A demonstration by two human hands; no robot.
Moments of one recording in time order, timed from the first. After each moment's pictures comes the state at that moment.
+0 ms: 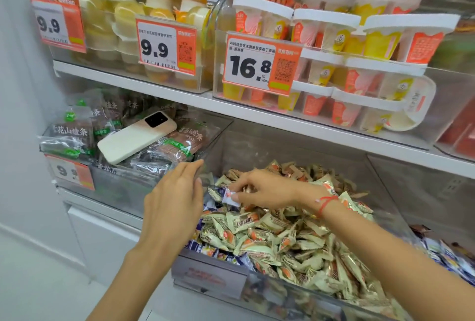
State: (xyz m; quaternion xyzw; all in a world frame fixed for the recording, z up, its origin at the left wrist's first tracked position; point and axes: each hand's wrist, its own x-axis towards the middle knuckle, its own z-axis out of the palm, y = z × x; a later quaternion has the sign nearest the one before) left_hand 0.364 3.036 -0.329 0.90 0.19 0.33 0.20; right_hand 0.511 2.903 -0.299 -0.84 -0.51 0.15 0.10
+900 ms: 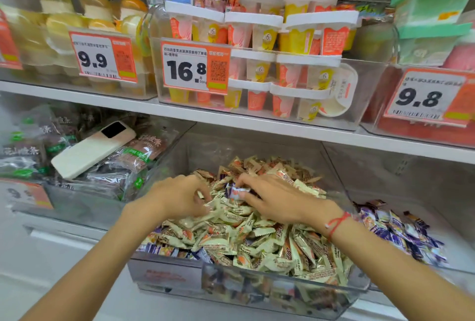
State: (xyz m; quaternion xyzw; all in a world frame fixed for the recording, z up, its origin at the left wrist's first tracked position) left_hand 0.418 3.014 -0.295 0.99 0.04 -0.06 0.13; right_hand 0.486 2.811 -0.296 -0.89 -0.45 0.02 0.09
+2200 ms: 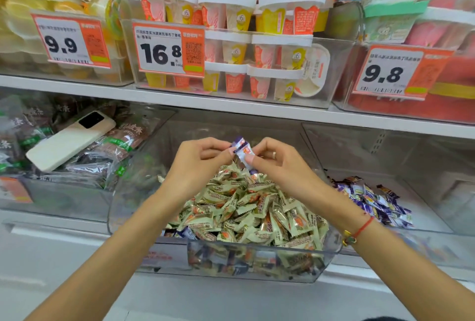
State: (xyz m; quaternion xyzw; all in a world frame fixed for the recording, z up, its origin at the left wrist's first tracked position) left_hand 0.405 2.948 -0.281 0.79 -0.01 0.18 0.59; right_hand 0.445 2.776 -0.274 -0.78 -0.30 0.05 0.55
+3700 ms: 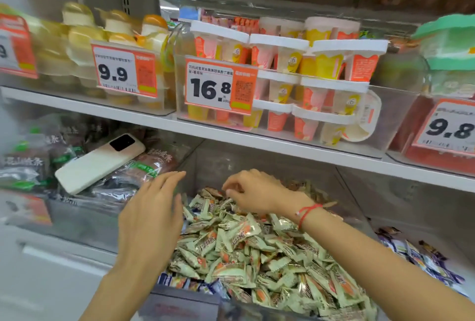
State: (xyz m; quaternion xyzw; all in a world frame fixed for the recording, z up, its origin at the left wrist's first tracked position) left_hand 0.380 3.028 -0.316 0.91 0.15 0.37 0.14; right_hand 0.519 2.882 -0.279 -0.91 -0.41 0.01 0.09
